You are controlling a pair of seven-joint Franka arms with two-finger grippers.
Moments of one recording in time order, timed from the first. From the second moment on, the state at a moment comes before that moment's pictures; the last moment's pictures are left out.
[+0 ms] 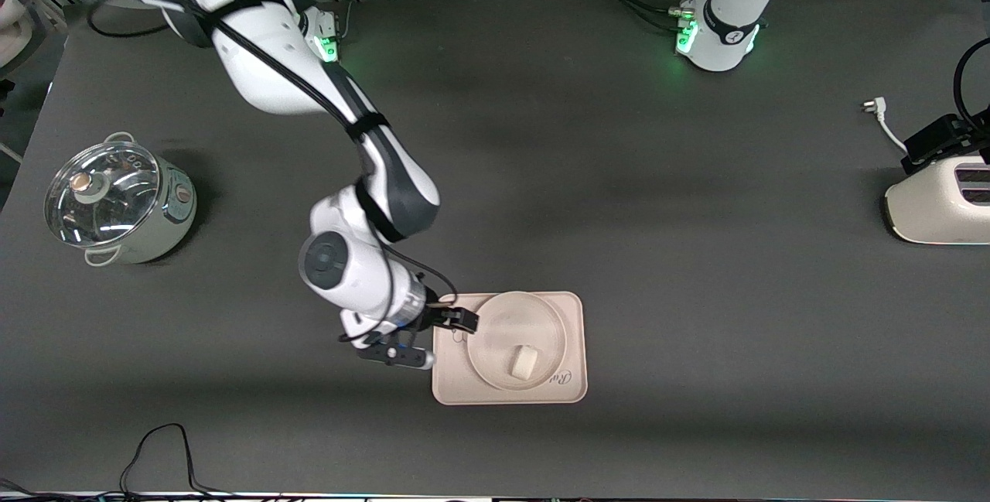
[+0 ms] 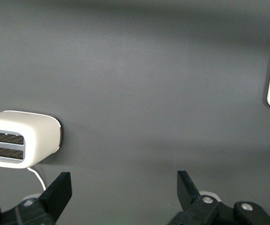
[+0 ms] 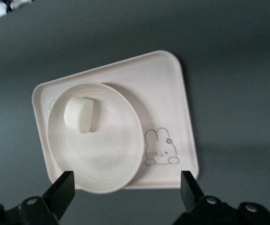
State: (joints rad) left arm 0.00 0.00 0.04 -1.54 0.05 1.56 -0.07; right arm 0.50 0.80 -0.09 -1.16 0.35 2.15 0.49
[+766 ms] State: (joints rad) left arm 0.00 0.00 0.03 -1.53 0.05 1.55 -0.07; right arm 0.21 0.10 -0.03 -1.53 0.15 1.59 0.26
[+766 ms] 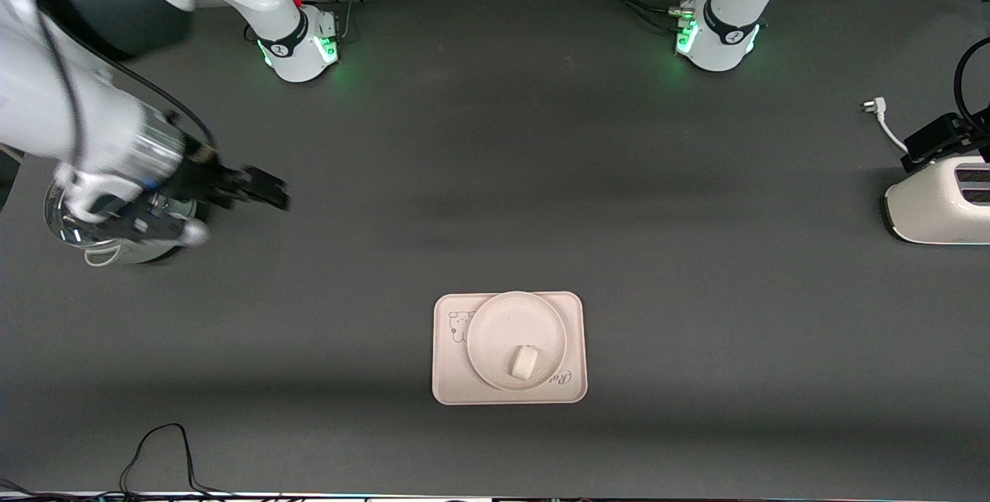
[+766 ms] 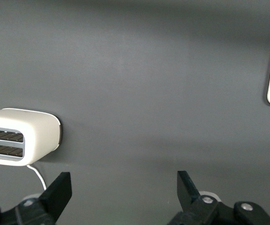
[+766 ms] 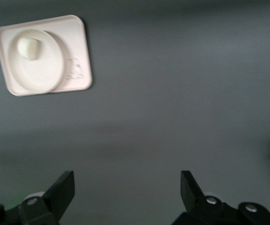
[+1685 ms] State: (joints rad) left arm 0.00 0.00 0.03 -1.54 0.05 1.54 -0.07; right arm 0.08 0.05 -0.14 -1.58 0.04 1.57 0.01
